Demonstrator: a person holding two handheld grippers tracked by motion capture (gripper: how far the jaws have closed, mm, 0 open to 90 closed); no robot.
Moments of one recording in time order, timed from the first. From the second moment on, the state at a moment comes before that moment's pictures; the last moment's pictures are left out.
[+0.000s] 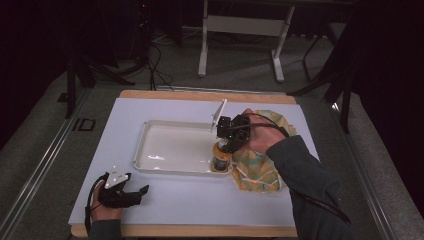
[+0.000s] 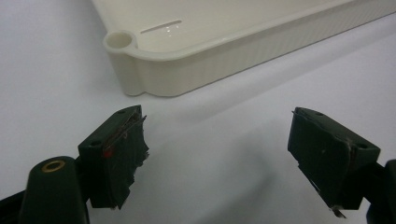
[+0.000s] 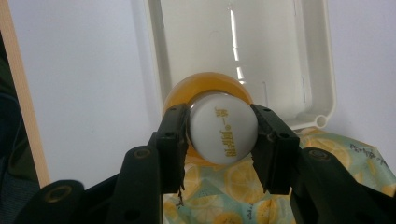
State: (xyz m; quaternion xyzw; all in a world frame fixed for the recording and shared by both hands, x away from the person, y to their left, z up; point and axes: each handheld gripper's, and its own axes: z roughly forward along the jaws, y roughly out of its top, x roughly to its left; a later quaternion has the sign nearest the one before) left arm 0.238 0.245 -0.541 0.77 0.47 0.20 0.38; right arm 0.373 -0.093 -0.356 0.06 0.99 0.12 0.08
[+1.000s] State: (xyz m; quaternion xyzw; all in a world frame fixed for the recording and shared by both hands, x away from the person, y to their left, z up) left arm 0.238 0.245 -0.541 0.77 0.47 0.20 0.38; right arm 0.374 -0.090 -0.360 0.06 0.99 0.12 0.08
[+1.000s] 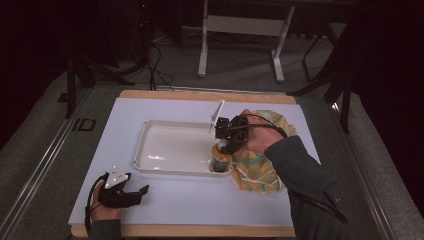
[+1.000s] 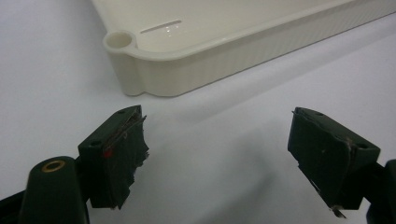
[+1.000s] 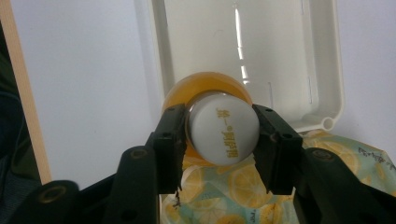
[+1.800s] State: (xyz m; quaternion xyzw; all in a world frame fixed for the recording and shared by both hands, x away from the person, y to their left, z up) left arm 0.238 0.245 -0.541 0.77 0.47 0.20 0.38; right arm 0.377 -0.094 -0.359 0.07 0.98 0.14 0.08
